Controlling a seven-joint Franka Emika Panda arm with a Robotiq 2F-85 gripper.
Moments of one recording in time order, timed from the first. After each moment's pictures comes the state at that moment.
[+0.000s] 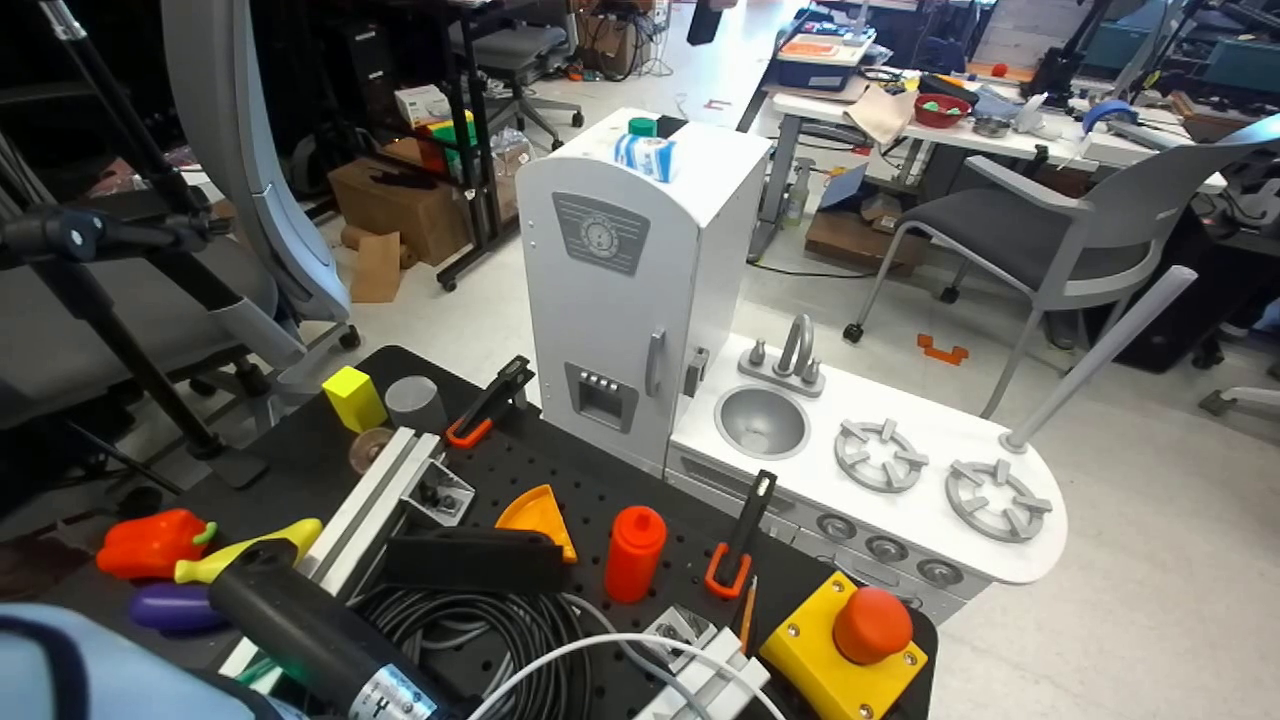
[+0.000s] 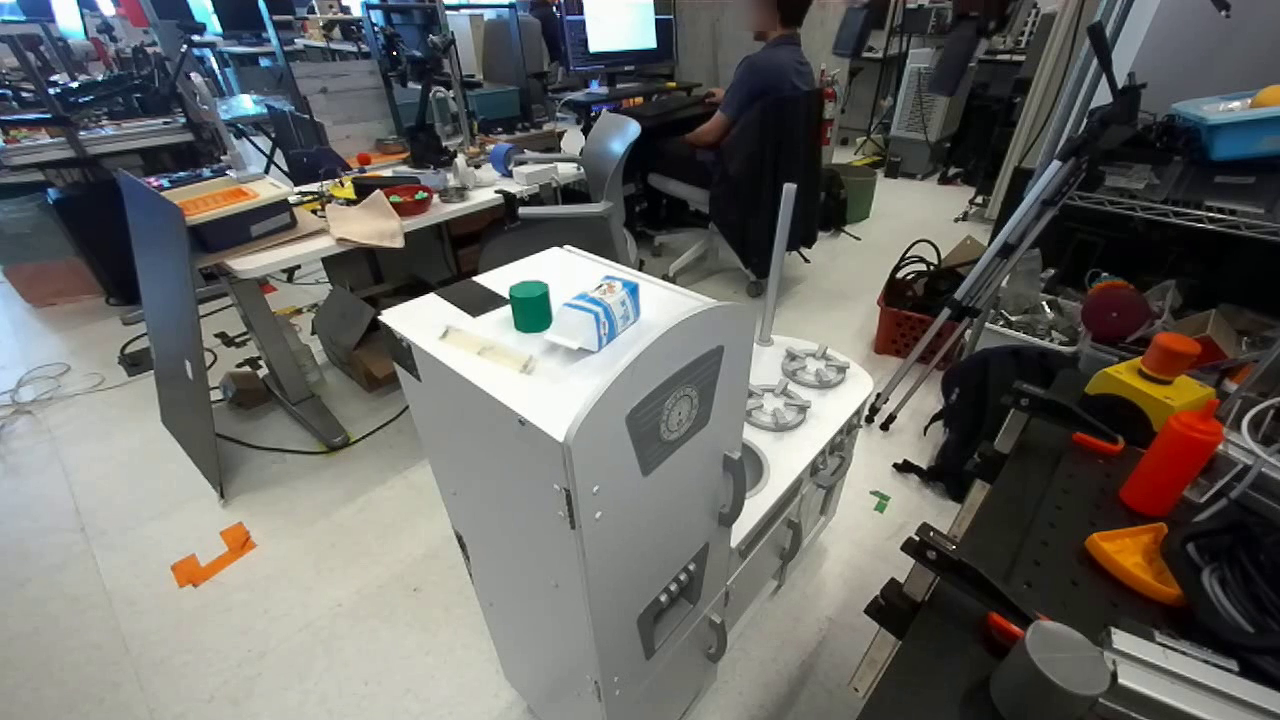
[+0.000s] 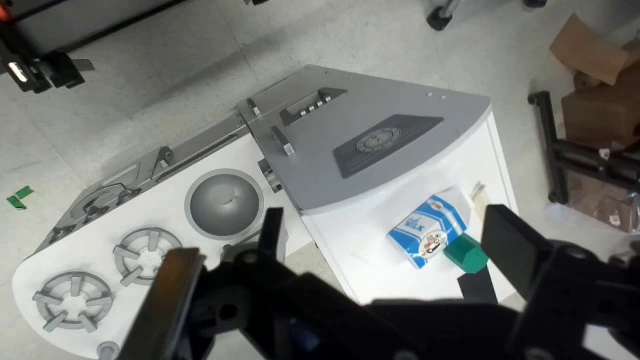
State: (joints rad) arm 0.02 -0.25 0.04 -2.36 0.31 2.21 0.24
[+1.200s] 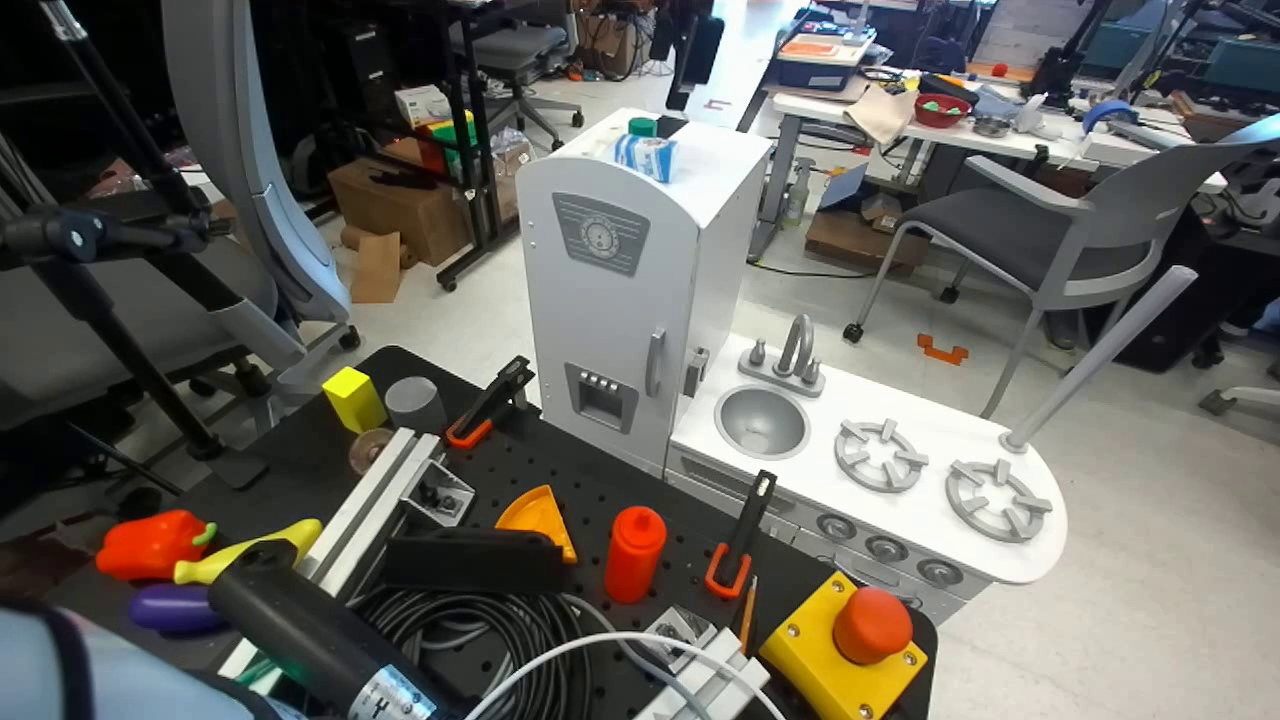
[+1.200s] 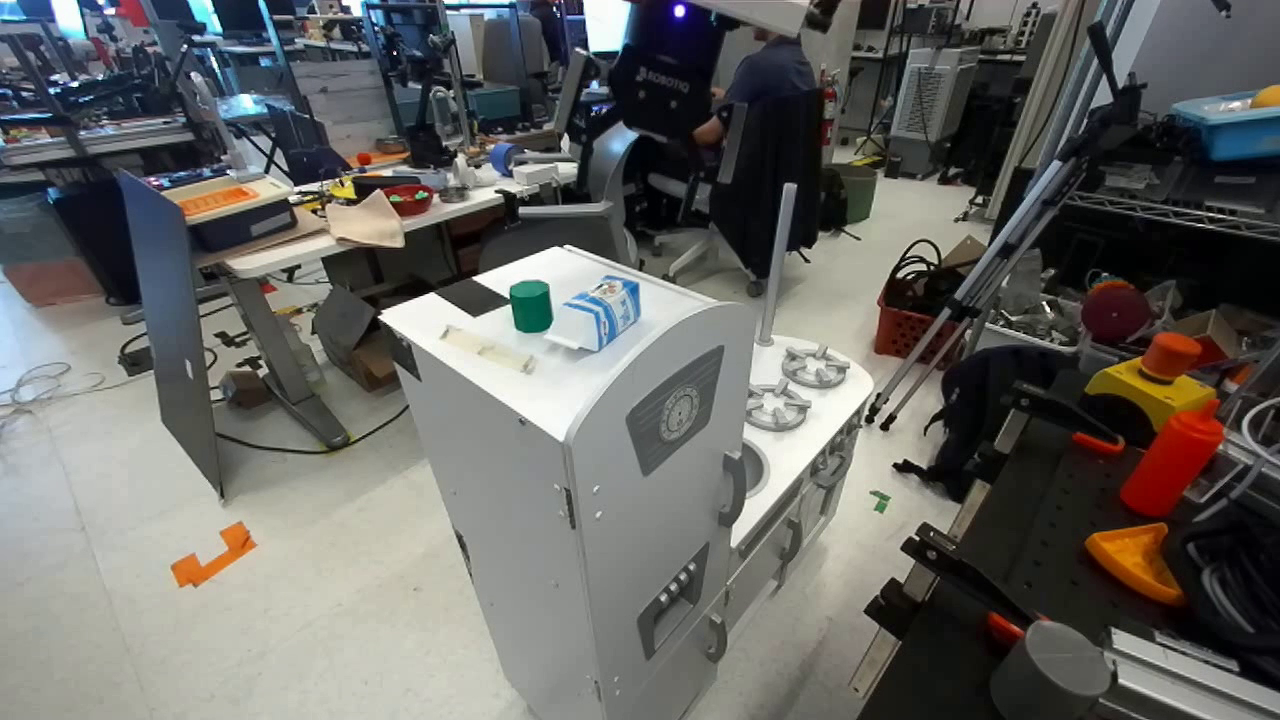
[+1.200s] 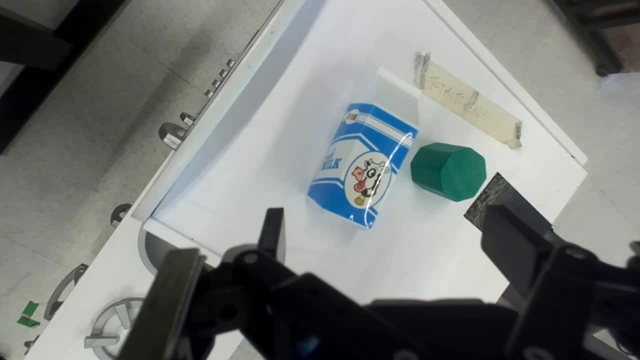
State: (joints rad) arm 0.11 0.39 0.07 -1.83 0.31 2.36 0.76
